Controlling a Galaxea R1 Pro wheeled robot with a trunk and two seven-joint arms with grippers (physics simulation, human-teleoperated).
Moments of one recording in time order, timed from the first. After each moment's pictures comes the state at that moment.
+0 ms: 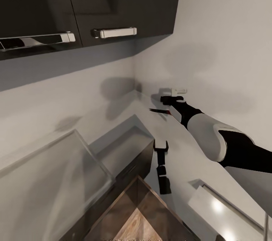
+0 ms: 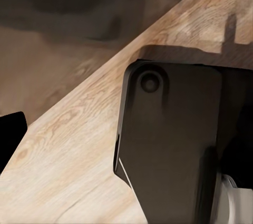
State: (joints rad) left arm 0.42 0.09 -0.22 -0.80 0.28 -0.33 0.19; right arm -1.49 0.09 -0.16 -0.05 0.18 0.01 -0.16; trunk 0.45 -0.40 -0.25
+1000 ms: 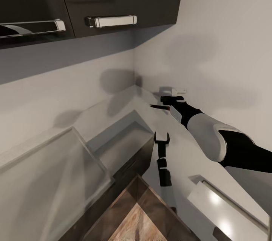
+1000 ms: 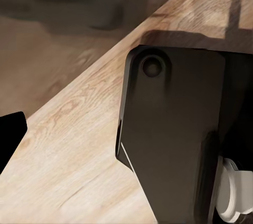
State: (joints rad) left arm 0.42 0.09 -0.22 -0.80 0.28 -0.33 0.19; right arm -1.49 0.09 -0.16 -0.05 0.17 0.02 -0.16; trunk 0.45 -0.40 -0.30
